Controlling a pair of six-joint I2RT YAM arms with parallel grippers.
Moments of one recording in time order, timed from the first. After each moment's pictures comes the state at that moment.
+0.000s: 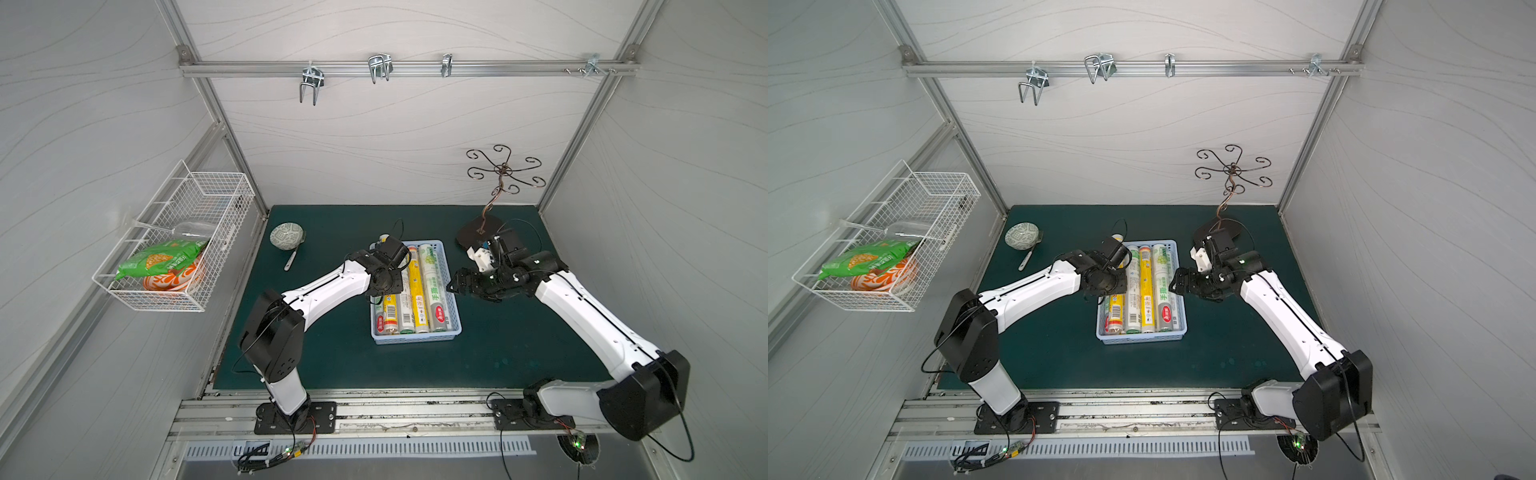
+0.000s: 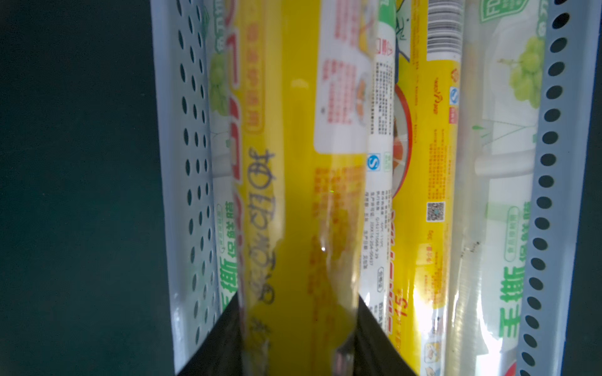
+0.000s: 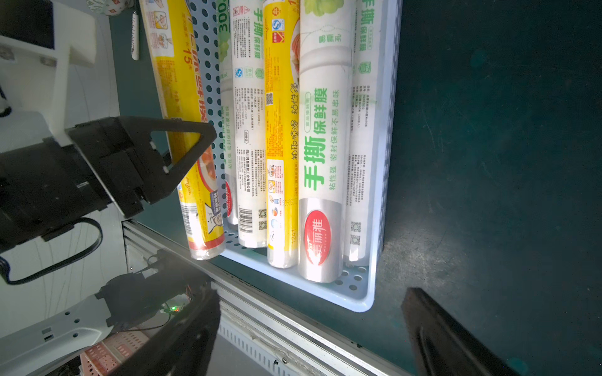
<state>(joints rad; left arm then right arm) -0.67 1.71 1.32 -0.78 -0.11 -0.74 0.46 1.29 1.19 -0.97 -0.39 0.44</state>
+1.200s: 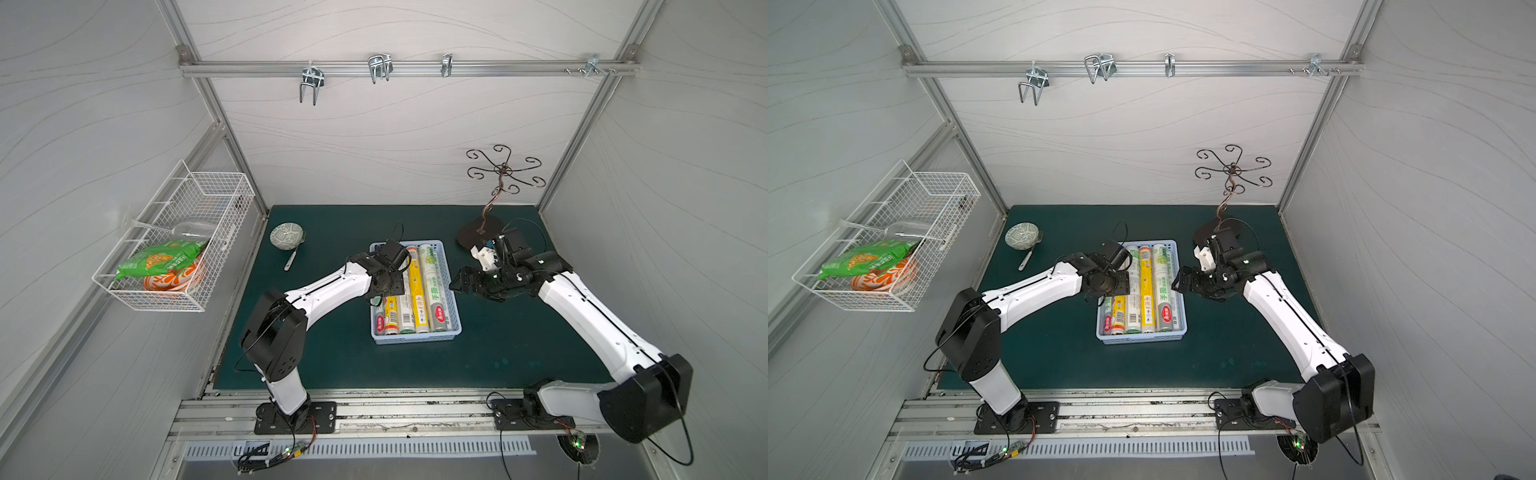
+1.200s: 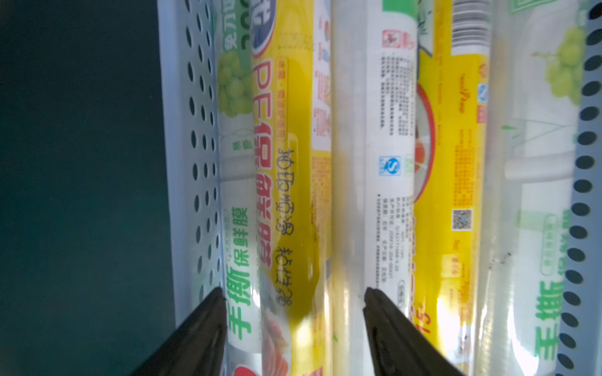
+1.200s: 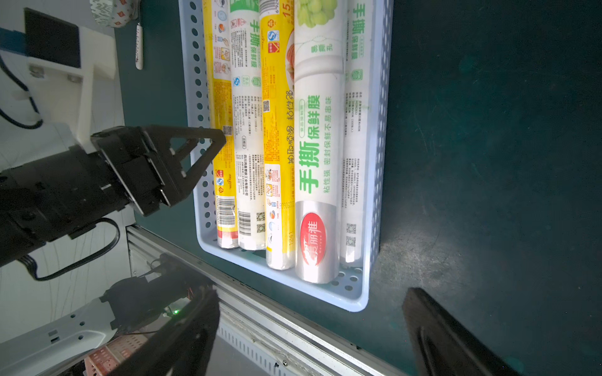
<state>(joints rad) -0.67 1.69 1.29 -0.76 -0.15 -0.72 0.43 1.27 1.19 -0.98 -0.40 0.43</state>
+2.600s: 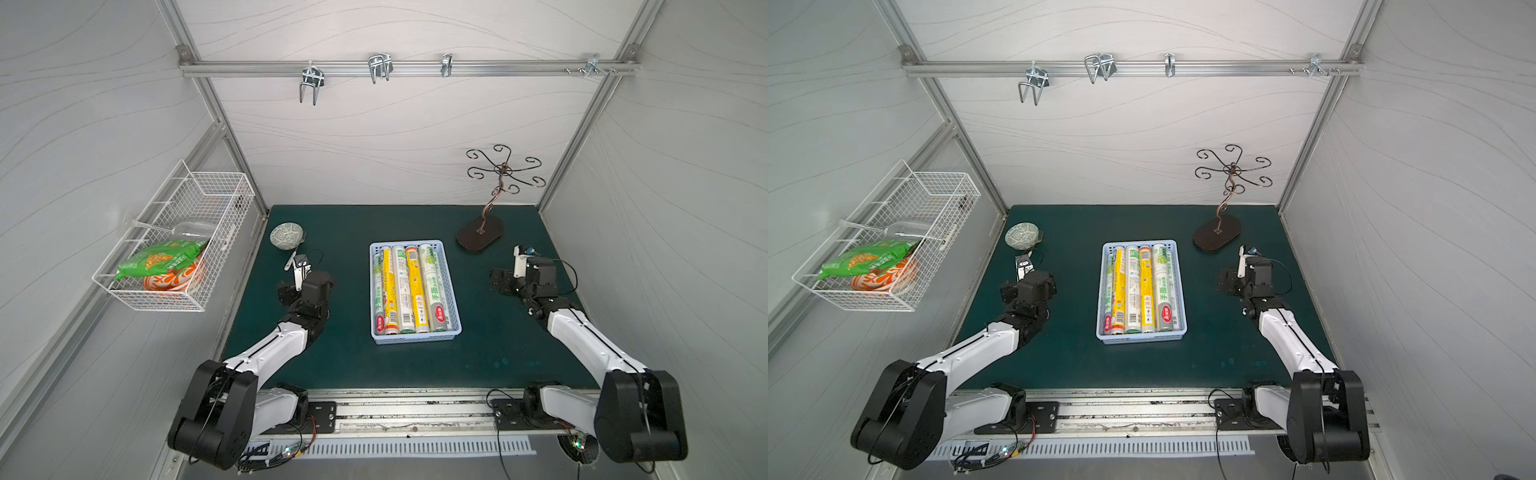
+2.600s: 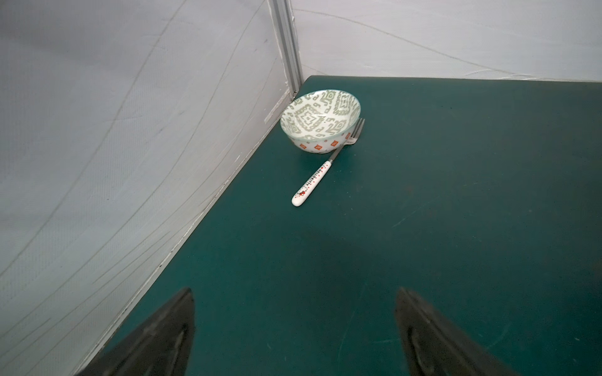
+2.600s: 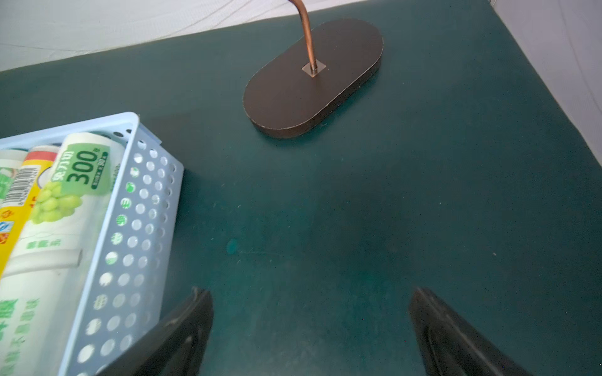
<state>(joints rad) -0.24 1.20 0.45 0.22 -0.78 -0.18 0.08 1.17 0.59 -0.03 -0.05 0.12</state>
